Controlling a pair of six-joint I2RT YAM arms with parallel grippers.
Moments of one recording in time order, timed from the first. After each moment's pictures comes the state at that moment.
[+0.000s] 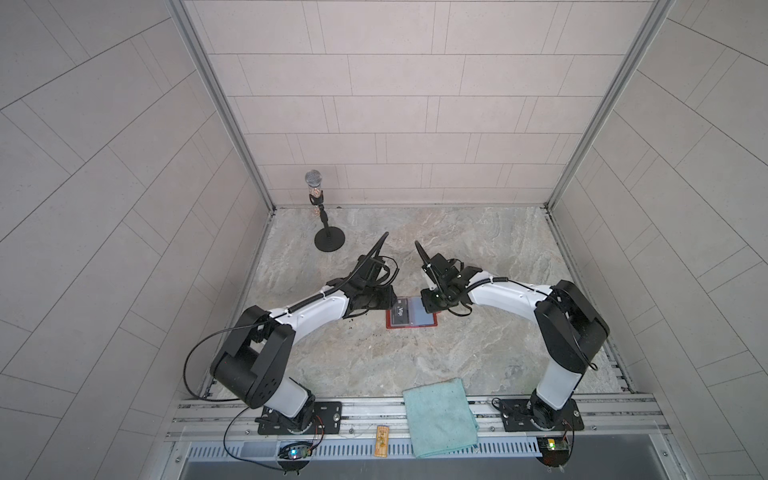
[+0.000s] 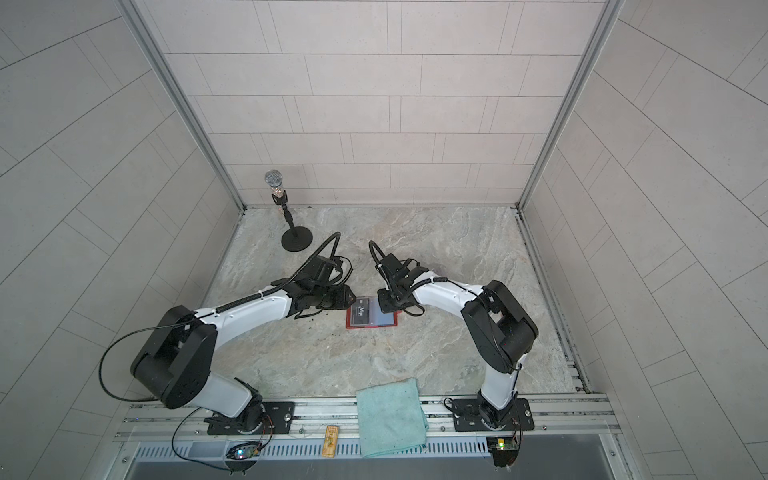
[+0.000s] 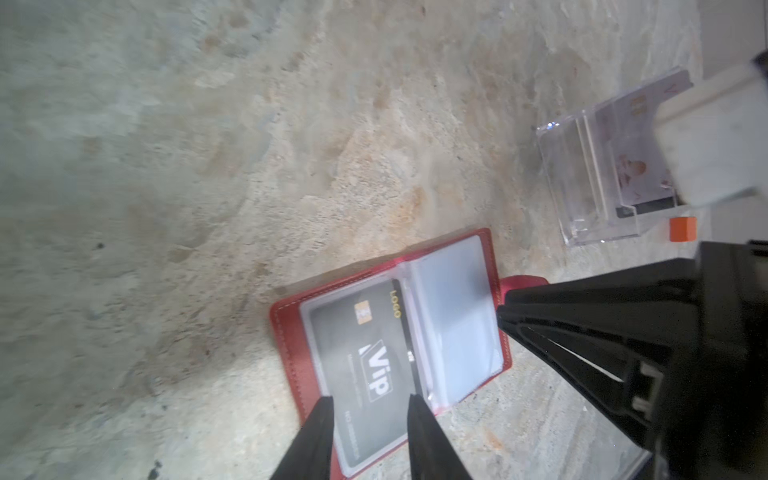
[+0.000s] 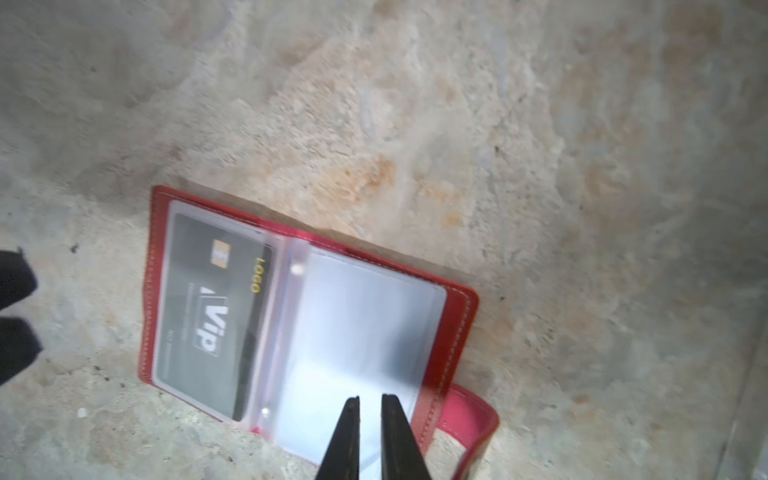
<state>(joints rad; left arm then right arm) -0.55 1.54 0.84 -0.26 0.29 -0.51 0.66 1.76 1.11 -0.53 -0.06 0.45</state>
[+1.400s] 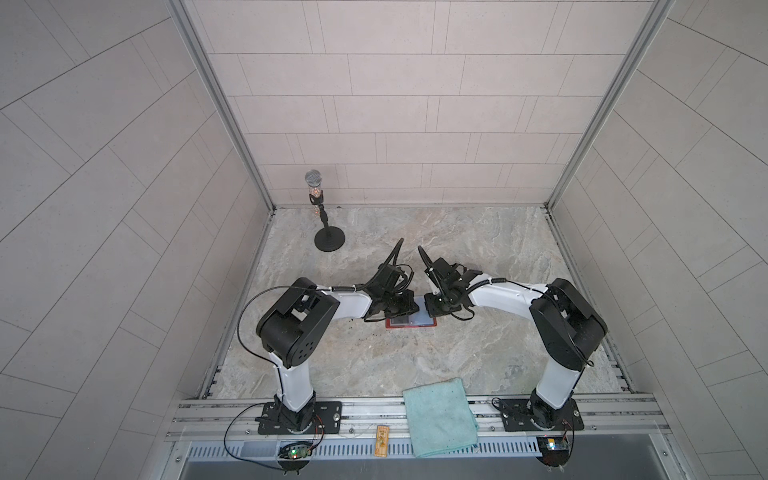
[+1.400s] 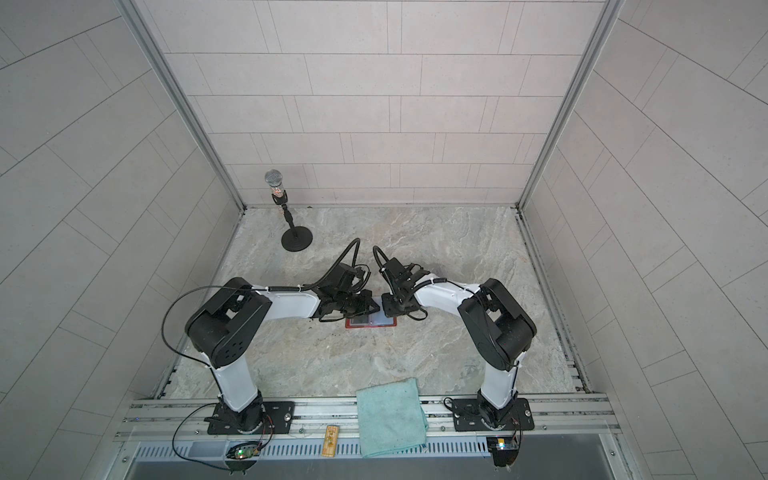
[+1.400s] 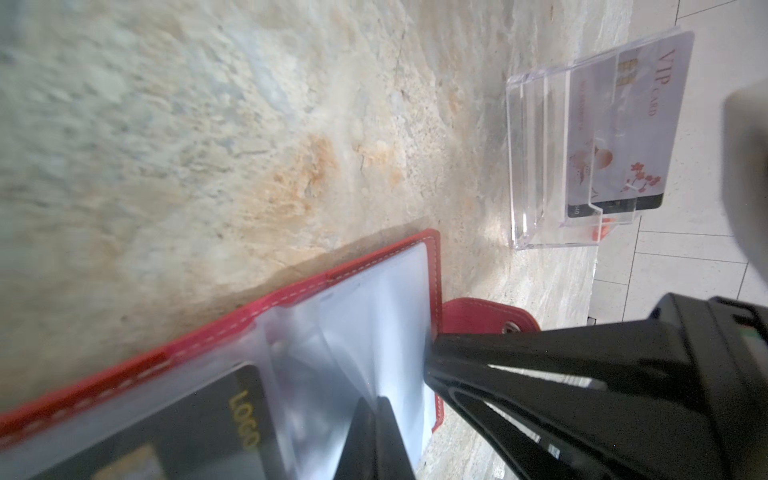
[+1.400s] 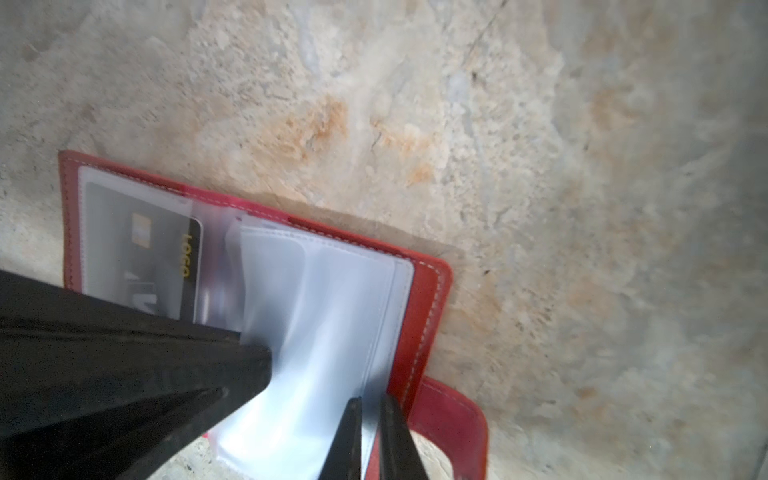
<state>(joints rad) -0.62 1.81 0.85 0.07 0.47 -0.75 0.64 1.77 1.07 -0.50 -0.08 0.46</state>
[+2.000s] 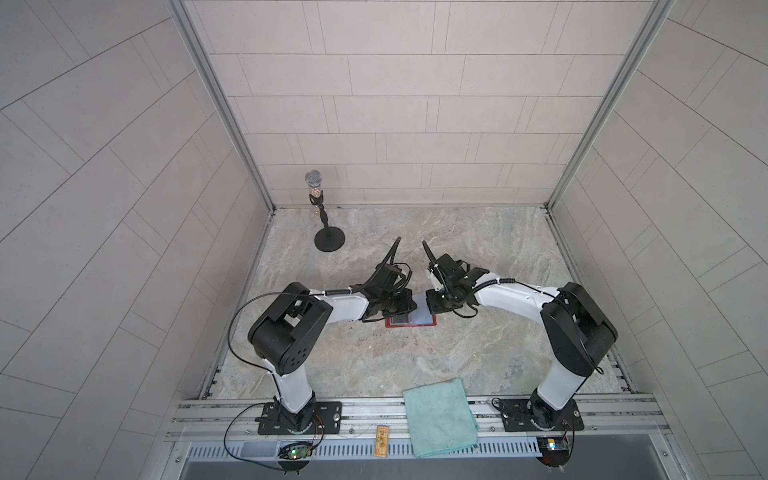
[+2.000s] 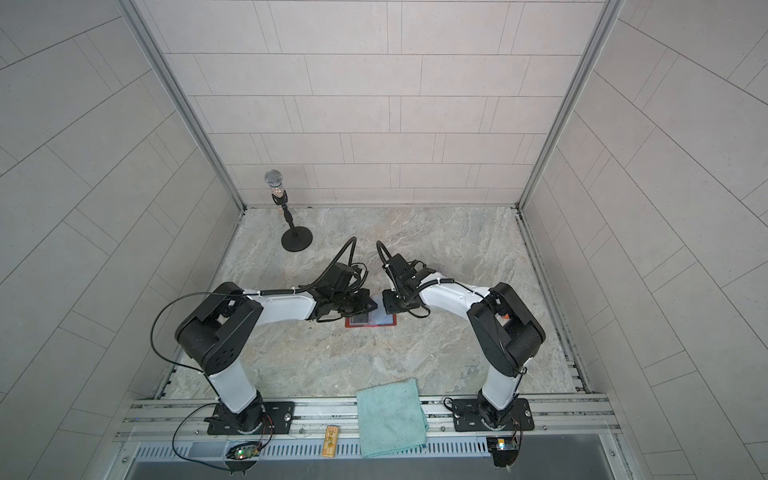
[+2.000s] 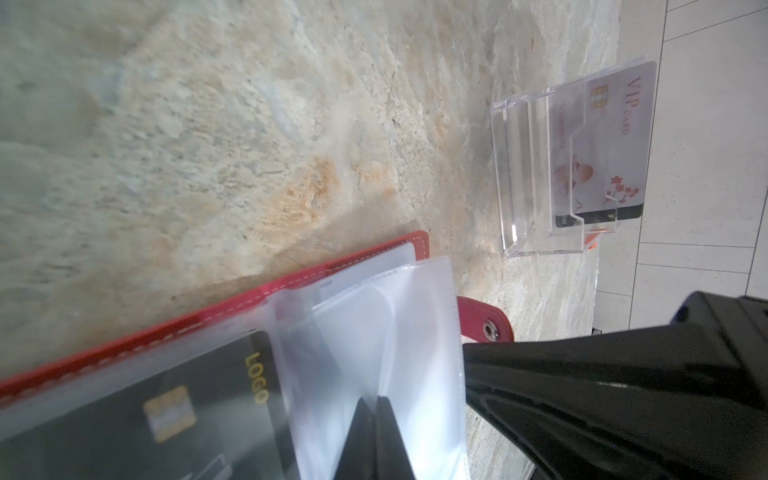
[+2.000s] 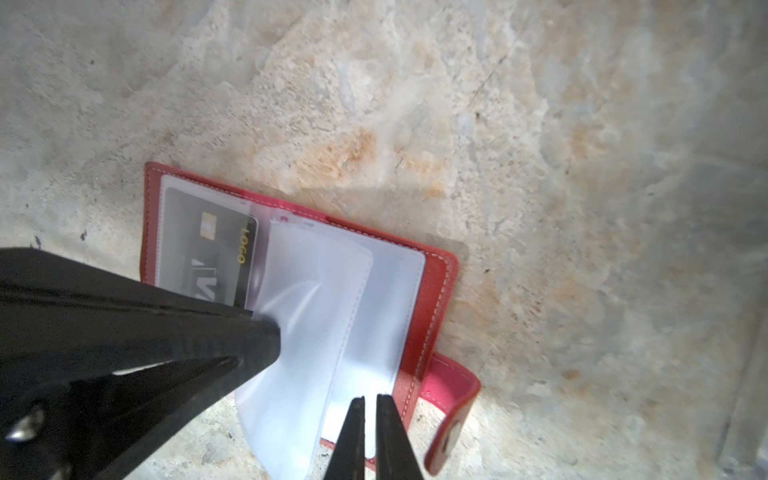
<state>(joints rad) -0.62 1.76 0.83 0.06 0.43 -0.75 0.63 1.72 1.07 -0.49 -0.15 0.45</state>
